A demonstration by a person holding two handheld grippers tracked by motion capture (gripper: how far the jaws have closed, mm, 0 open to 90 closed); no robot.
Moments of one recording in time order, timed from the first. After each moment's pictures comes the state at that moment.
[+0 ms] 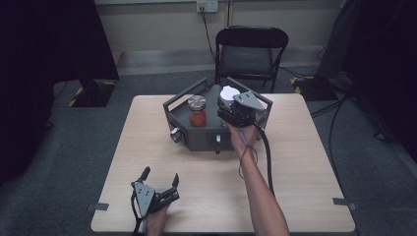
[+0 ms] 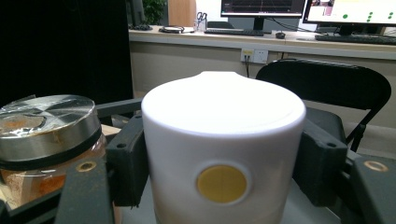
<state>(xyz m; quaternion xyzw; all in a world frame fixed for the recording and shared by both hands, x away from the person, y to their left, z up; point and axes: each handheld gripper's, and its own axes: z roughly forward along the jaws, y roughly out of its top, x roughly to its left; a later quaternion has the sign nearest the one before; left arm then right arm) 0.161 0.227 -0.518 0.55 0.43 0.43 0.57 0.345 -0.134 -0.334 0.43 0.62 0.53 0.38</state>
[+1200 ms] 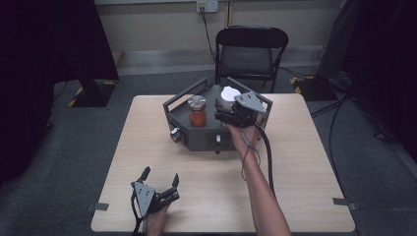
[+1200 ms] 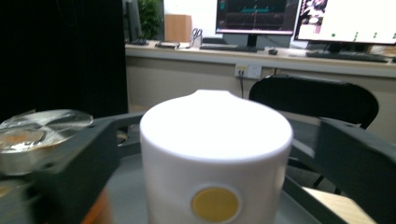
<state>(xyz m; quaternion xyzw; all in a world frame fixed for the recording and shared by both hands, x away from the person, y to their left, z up) 0.161 0.227 -0.518 0.55 0.43 0.43 0.57 0.339 -0.133 -0.343 0.42 0.60 0.54 0.41</state>
